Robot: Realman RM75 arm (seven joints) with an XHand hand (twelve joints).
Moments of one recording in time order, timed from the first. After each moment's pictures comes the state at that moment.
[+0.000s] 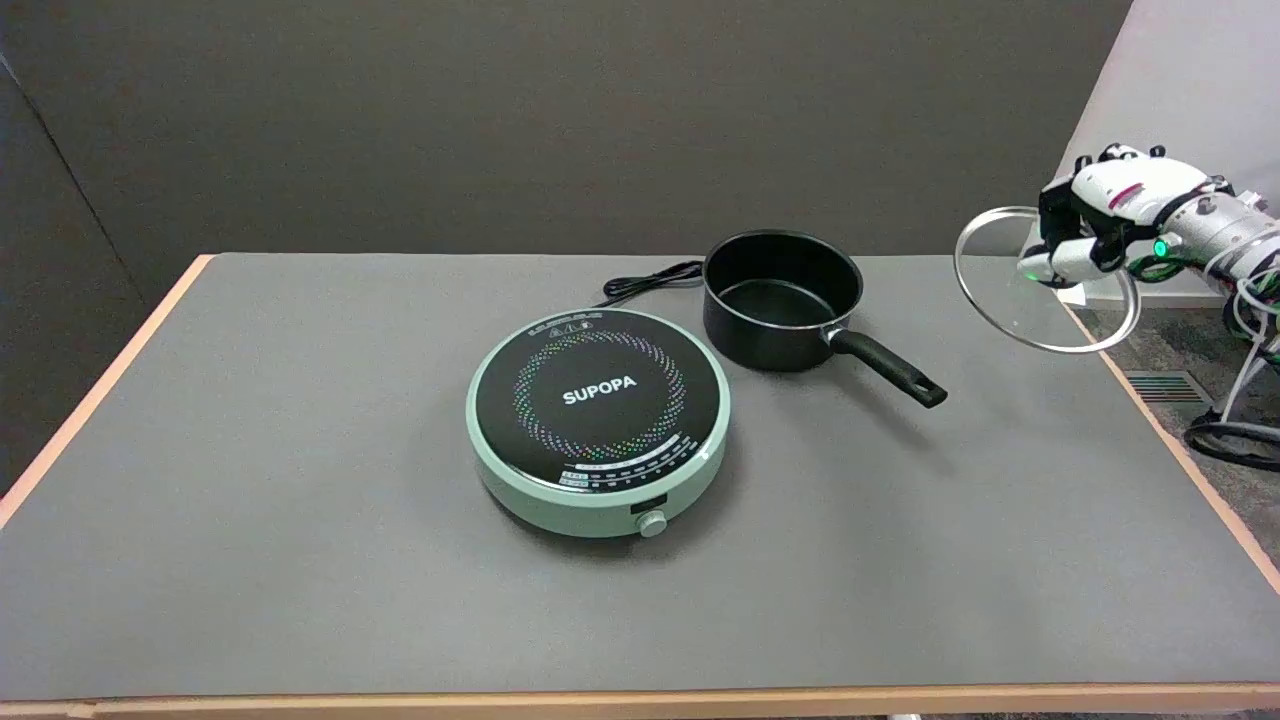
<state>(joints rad) -0.25 -0.39 1.81 -1.37 -0.01 0.04 -2.07</state>
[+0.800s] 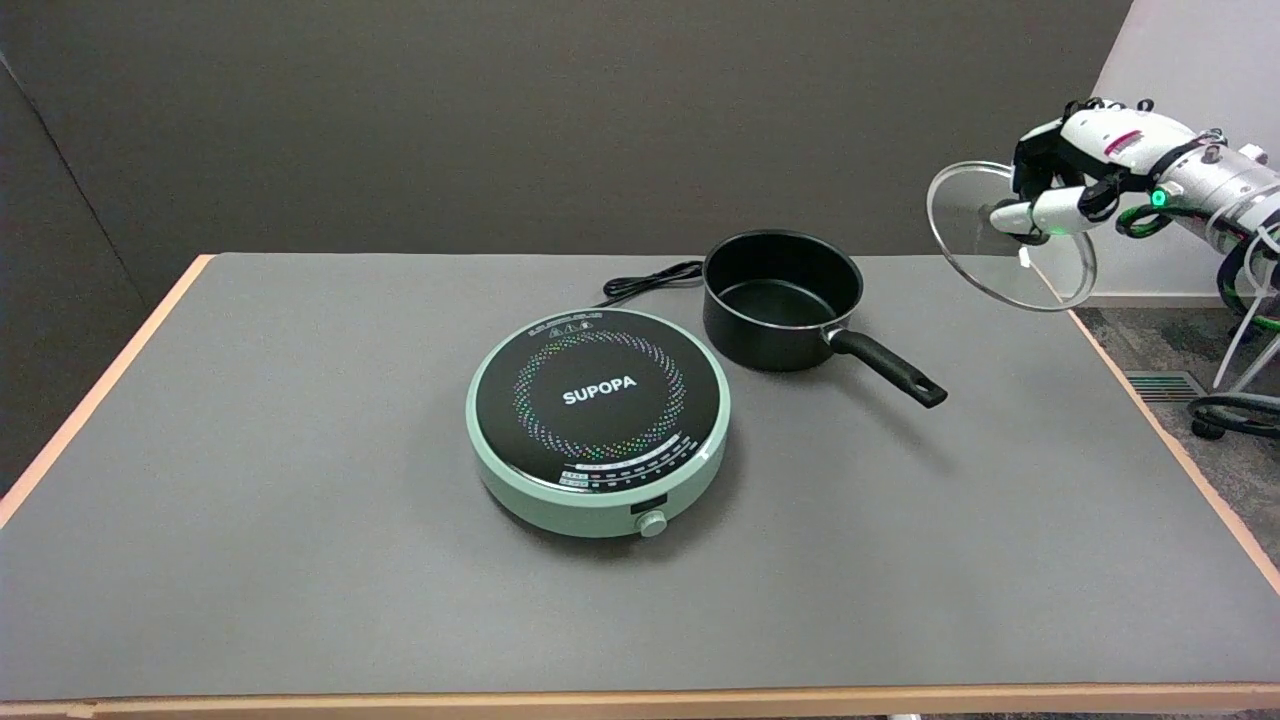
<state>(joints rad) -0.19 -0.33 1.79 -1.40 0.21 -0.01 -2.07</state>
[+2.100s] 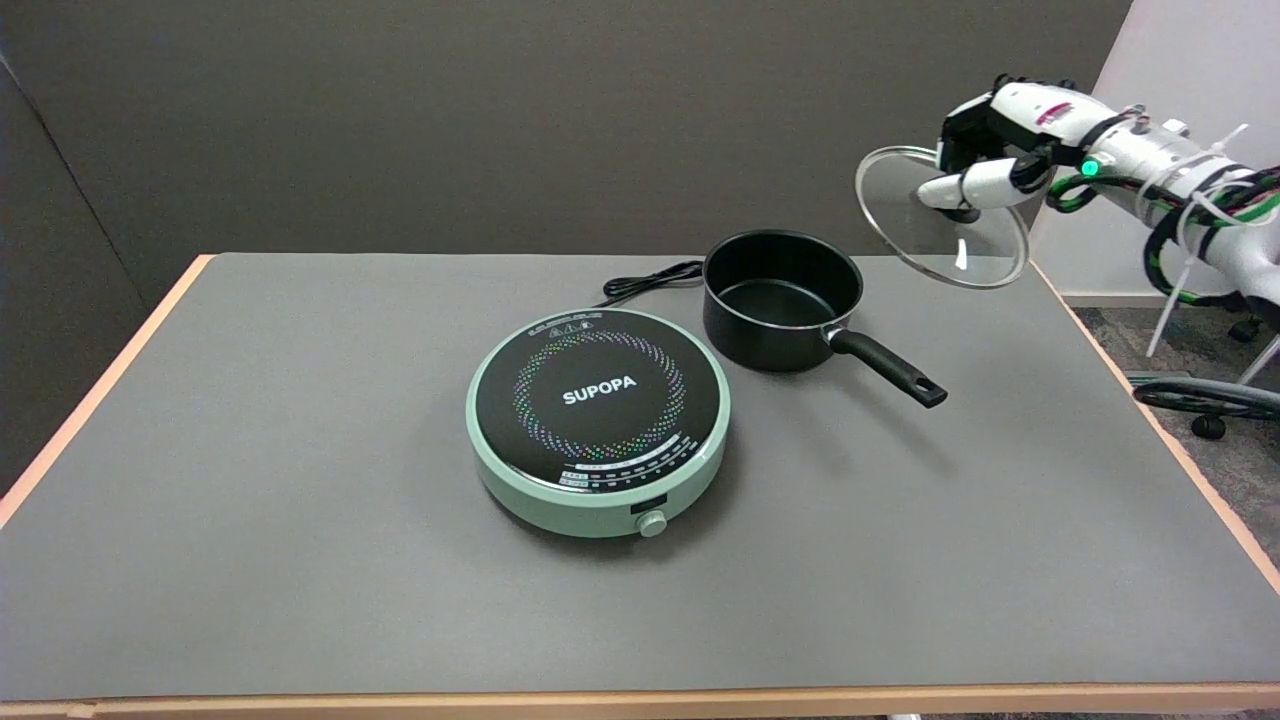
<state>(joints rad) 0.10 -0.34 1.53 -1.49 0.31 0.09 -2.06</state>
